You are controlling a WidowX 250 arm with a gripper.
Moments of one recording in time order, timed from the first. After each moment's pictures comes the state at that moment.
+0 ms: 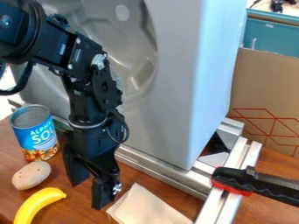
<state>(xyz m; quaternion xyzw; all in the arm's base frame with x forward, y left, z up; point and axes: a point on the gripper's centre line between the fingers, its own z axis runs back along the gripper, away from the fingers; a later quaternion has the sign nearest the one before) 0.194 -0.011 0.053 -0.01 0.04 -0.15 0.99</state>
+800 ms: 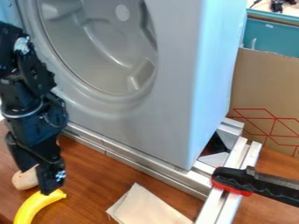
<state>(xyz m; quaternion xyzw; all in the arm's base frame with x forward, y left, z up) 0.169 0.051 0.070 0.03 0.00 -0.11 0.99</state>
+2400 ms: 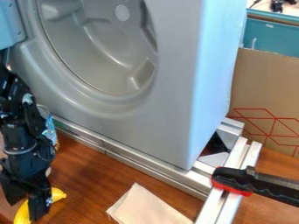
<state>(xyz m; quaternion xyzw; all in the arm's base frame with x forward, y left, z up) 0.166 0.095 -0.017 0.00 0.09 -0.04 1.00</state>
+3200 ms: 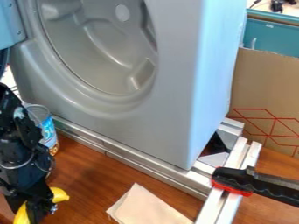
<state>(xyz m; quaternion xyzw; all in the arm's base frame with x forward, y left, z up) 0.161 0.089 -0.018 0.02 0.03 0.01 1.00</state>
